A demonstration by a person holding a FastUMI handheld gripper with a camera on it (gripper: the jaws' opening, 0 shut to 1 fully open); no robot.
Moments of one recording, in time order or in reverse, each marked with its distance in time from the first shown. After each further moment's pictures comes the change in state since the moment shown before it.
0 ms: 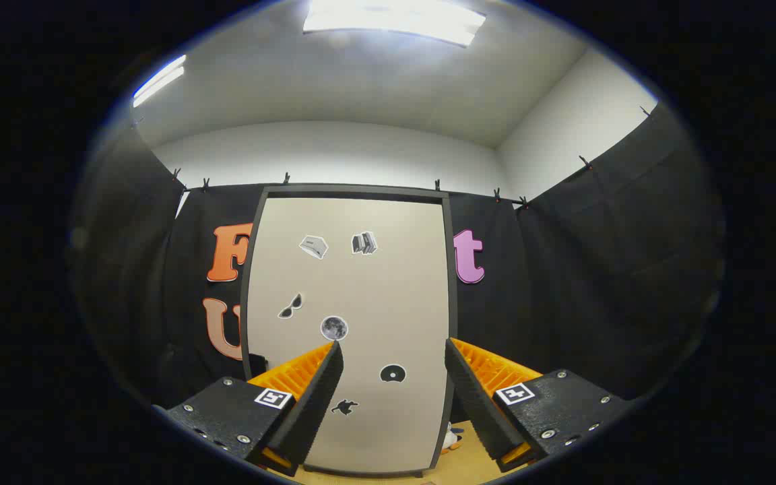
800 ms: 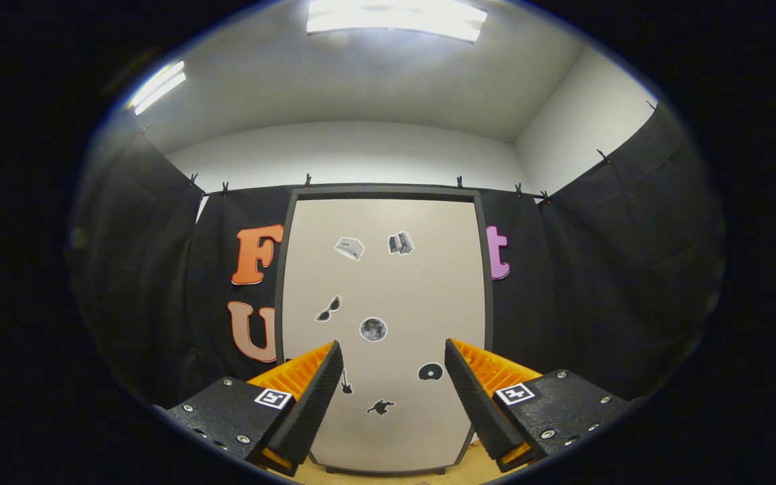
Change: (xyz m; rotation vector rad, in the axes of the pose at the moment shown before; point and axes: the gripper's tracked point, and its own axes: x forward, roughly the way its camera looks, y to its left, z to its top) arm 0.003 0.057 -0.002 0.037 0.032 0.109
